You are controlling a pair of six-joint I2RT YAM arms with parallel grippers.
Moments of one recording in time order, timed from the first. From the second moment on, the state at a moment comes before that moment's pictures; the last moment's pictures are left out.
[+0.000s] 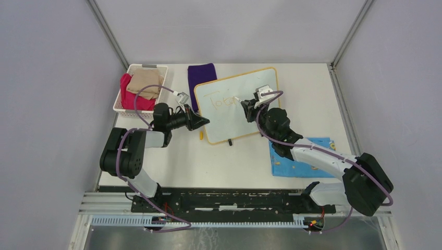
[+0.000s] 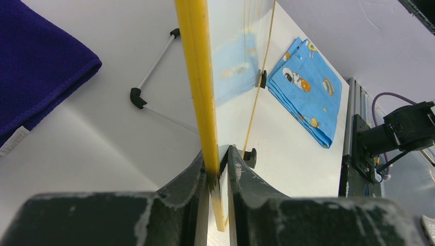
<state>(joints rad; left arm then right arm) -0.15 1.65 0.57 0.84 0.94 -0.36 0.71 1.28 0.69 0.59 0.23 0.08</state>
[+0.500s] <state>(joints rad) -0.15 1.65 0.57 0.83 0.94 -0.36 0.71 1.27 0.66 0.58 0.26 0.08</state>
